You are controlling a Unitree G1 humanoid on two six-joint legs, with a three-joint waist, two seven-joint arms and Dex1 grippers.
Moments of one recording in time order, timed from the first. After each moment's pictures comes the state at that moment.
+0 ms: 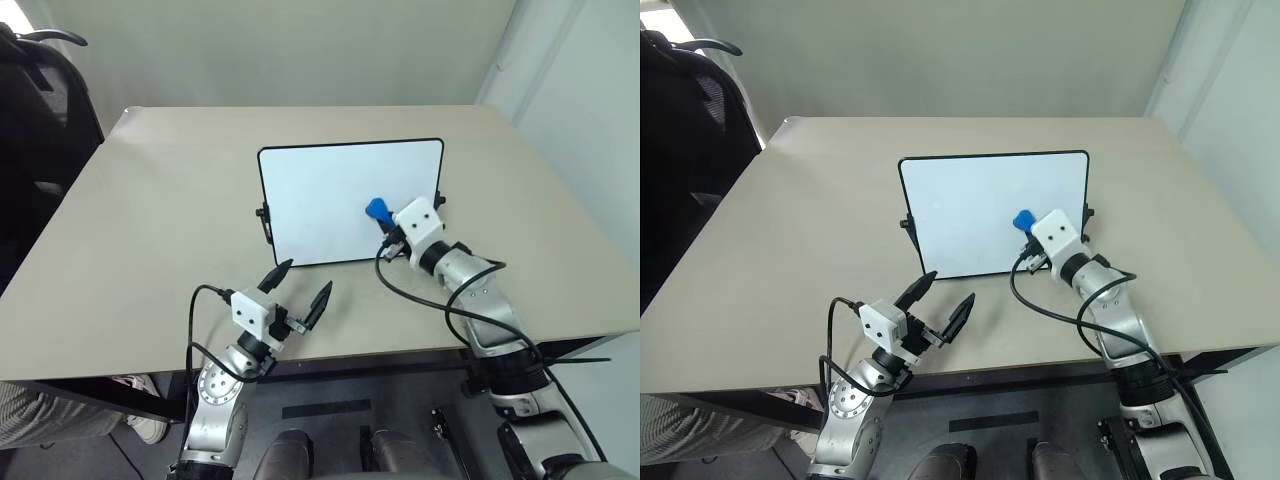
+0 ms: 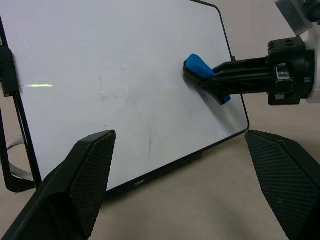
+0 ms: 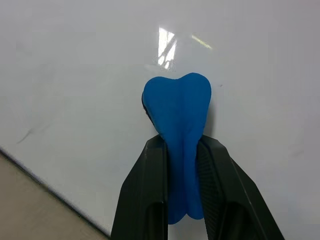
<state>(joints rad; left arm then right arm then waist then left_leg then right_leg) 0.07 0.17 -0.06 -0.10 -0.25 -0.27 -0.52 -0.51 -0.32 0.14 -0.06 -0.06 0.36 0.40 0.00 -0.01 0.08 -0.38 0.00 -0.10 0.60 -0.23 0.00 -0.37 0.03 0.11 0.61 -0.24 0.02</state>
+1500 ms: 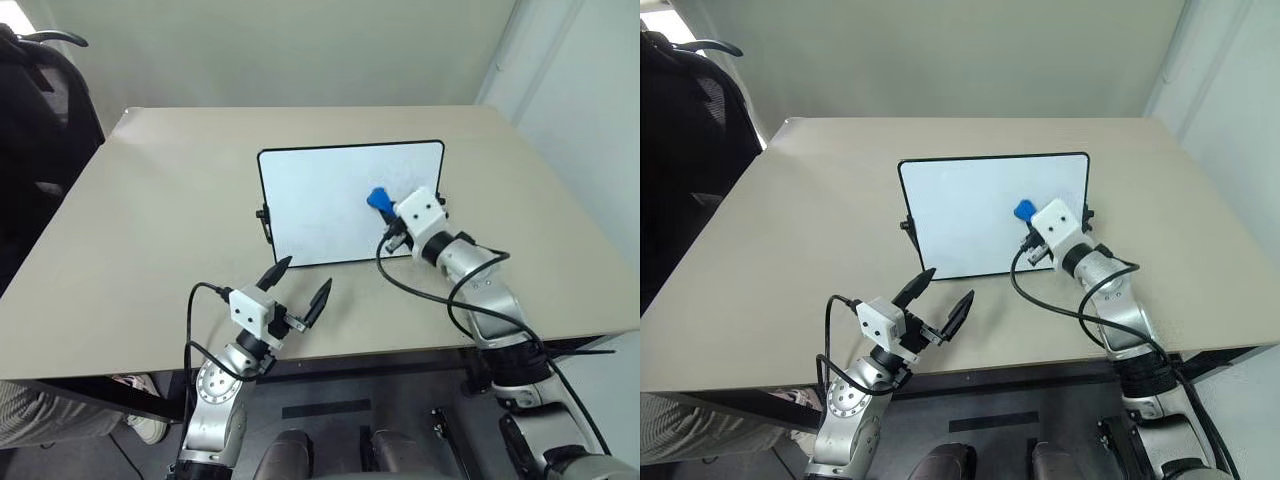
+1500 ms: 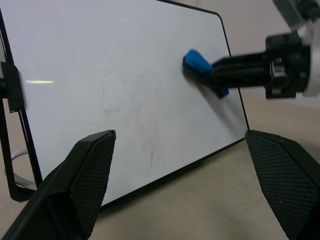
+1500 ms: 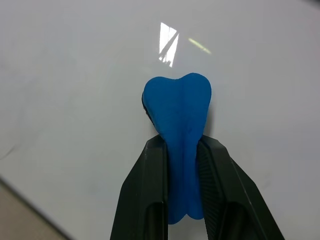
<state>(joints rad) 0.06 0.17 -0.06 -0.11 -0.25 -0.27 -0.52 -0.54 -0.32 0.14 -0.07 -0.08 0.36 0.41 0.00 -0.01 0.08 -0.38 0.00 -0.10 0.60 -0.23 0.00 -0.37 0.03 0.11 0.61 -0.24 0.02</state>
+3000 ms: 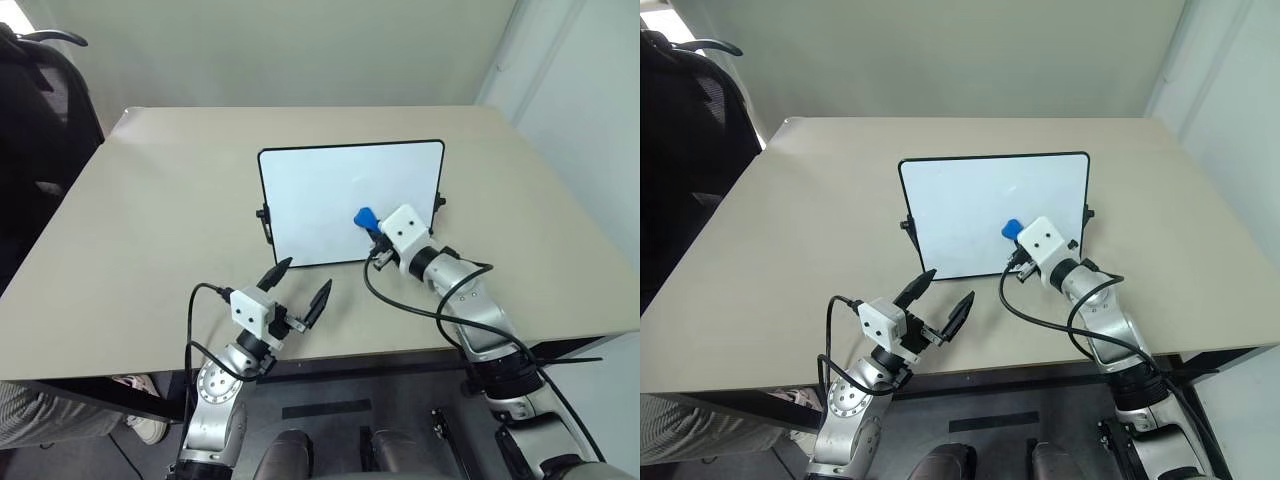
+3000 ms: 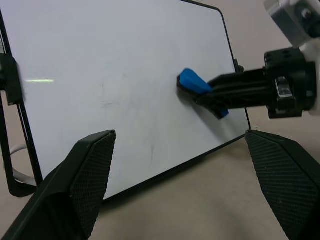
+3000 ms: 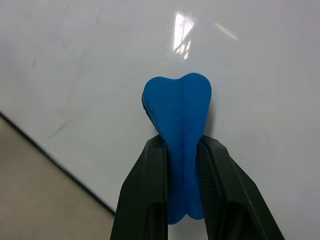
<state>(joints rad) 0.07 0.17 -0.06 -0.10 -0.25 -0.27 -0.52 -0.49 -0.31 0.21 -0.08 -0.08 0.41 0.41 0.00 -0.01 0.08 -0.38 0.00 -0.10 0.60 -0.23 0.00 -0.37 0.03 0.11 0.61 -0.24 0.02</state>
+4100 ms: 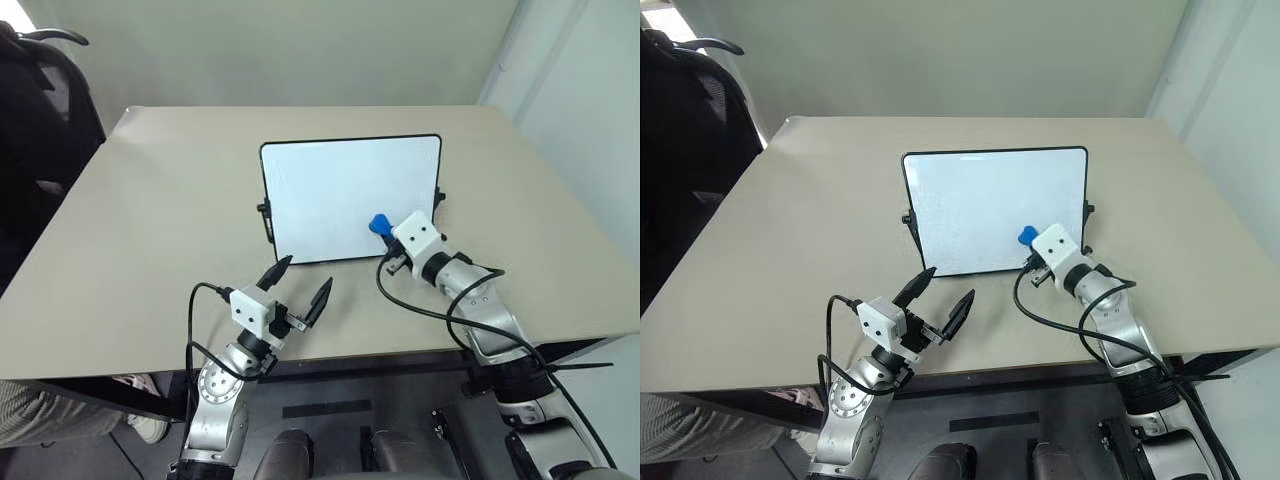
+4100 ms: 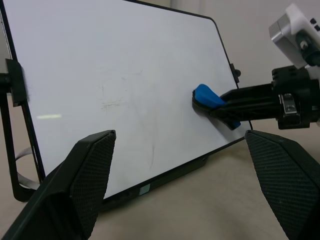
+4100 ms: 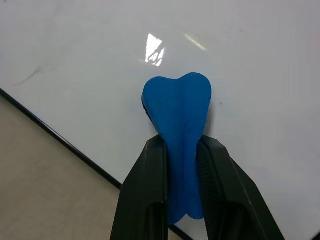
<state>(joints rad) 0.06 0.16 -0.06 -0.11 -0.25 -0.28 -0.51 -0.43 -0.34 0.19 -0.06 -0.10 0.40 0.41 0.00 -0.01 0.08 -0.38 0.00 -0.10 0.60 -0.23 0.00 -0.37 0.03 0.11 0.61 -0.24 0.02</state>
